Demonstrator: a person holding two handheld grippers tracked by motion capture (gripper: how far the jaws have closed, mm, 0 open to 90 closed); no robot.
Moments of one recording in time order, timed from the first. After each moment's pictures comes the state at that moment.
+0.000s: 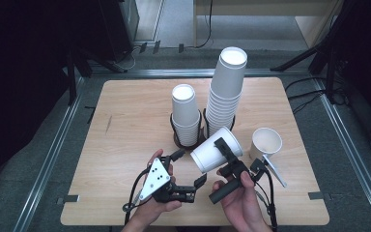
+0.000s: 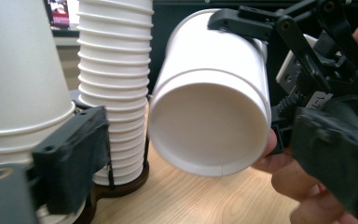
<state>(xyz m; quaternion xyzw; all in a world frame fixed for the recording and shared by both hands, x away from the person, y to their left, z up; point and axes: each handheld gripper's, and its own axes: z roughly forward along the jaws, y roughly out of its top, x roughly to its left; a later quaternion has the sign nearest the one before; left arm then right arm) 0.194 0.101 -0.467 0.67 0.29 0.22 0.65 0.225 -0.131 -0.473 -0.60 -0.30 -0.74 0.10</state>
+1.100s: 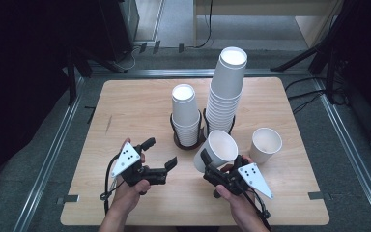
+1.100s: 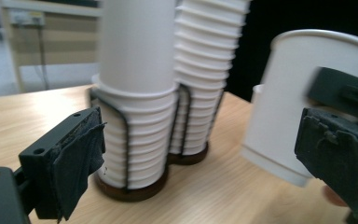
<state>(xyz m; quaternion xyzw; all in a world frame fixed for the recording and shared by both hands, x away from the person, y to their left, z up) 0.226 0.175 -0.469 0.66 0.38 0.22 0.61 0.216 -0.105 -0.497 -0.44 -0.49 -0.70 -0.27</state>
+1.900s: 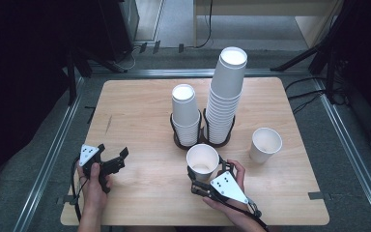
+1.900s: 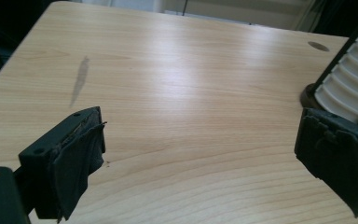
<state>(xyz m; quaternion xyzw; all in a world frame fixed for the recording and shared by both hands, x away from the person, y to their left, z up) 0.247 0.299 -0.540 0.59 0.58 0.30 0.48 0.215 -0.082 -0.542 -0.31 -0.64 -0.62 -0.34</state>
